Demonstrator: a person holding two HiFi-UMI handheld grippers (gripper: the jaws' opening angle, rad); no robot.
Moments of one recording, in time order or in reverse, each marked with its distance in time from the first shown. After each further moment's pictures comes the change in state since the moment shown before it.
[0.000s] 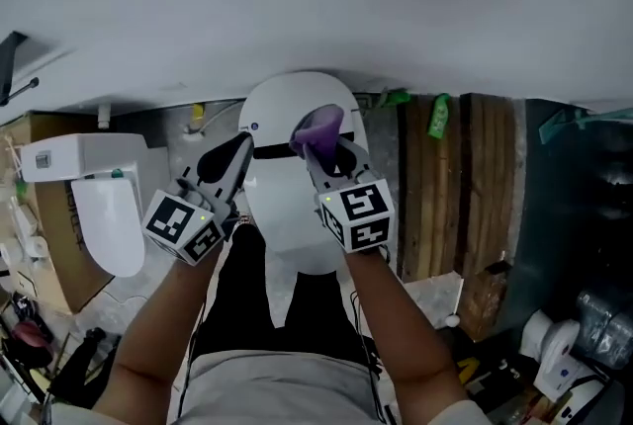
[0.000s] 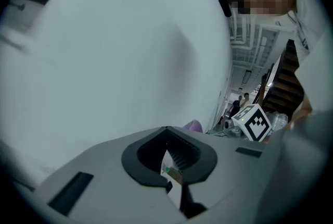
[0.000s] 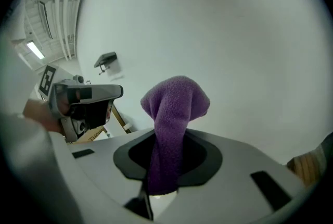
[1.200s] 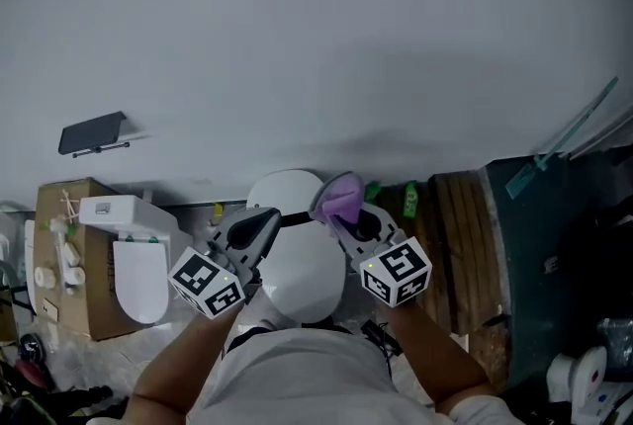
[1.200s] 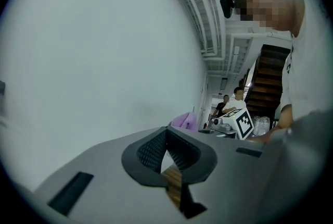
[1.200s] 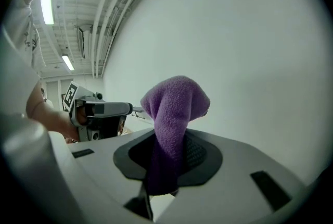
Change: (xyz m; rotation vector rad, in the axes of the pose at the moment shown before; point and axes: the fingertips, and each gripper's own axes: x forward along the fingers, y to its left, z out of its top) left arm -0.070 -0.255 0.177 0.133 -0.126 -0.171; right arm -0.295 0.027 0.152 -0.125 -0.334 0.135
